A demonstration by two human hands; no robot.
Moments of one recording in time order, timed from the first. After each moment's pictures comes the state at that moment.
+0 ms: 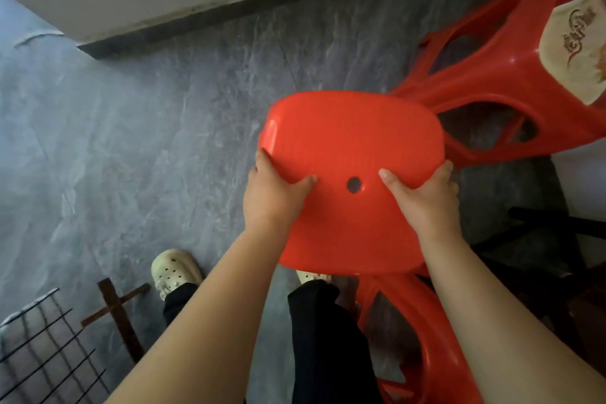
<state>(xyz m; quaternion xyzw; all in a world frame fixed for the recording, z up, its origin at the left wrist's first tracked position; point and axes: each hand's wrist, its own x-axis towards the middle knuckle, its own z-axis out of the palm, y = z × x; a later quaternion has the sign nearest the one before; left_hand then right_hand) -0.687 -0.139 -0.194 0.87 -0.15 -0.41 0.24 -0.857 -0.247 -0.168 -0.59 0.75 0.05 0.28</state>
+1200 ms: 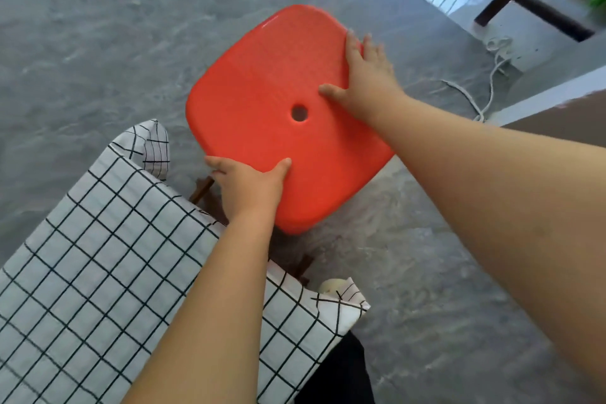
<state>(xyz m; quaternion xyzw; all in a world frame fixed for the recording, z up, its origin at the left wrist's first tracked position) -0.294 0.423 -0.217 0.81 0.44 -0.12 0.37 -0.148 0.276 -0.212 -0.96 -0.06 0.20 0.16</state>
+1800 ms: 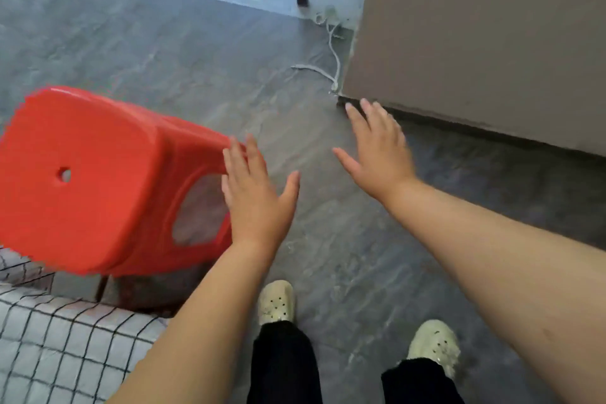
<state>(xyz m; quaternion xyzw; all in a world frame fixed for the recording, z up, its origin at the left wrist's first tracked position) -0.341 0.098 -0.182 0.96 -0.01 -0.13 0.23 -0.340 -0.089 -0.220 -0.98 0.07 0.07 0.16</state>
